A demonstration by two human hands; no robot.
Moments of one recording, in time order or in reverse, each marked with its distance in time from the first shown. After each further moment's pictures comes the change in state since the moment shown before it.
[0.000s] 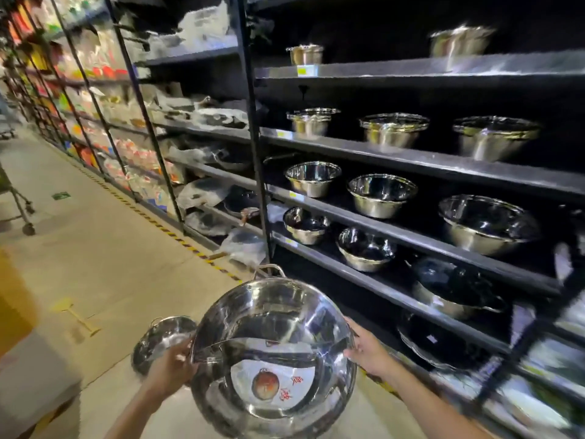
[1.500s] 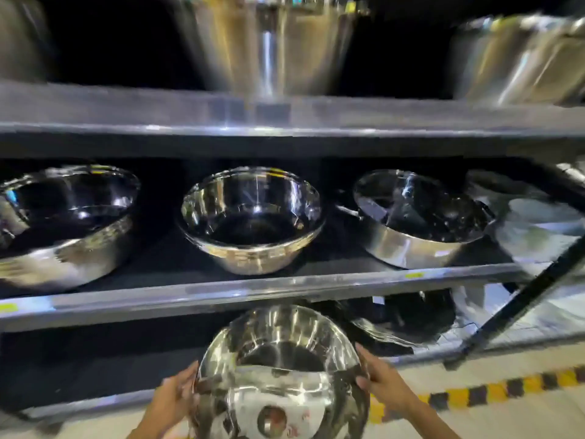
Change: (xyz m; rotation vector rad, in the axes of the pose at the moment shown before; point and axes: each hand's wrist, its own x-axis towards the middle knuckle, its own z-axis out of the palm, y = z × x) left_hand 0.759 -0.086 0.526 0.117 -0.752 0.323; right_hand 0.368 0.474 -0.164 -0.207 0.703 0.656
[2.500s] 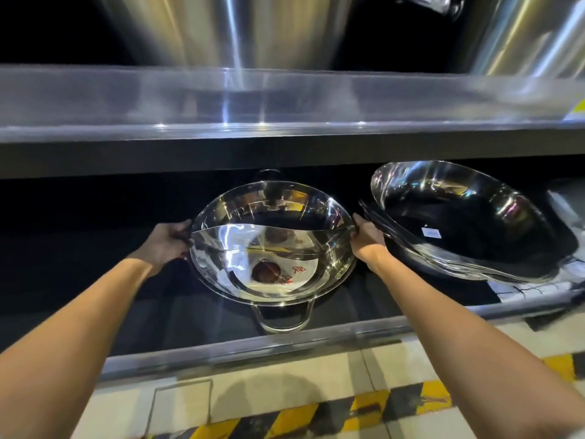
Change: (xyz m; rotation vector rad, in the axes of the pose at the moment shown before) left_hand 0.277 -0.043 0.041 -0.043 0.096 0.179; right_hand 0.284 0.034 0.071 -0.030 0.505 0.002
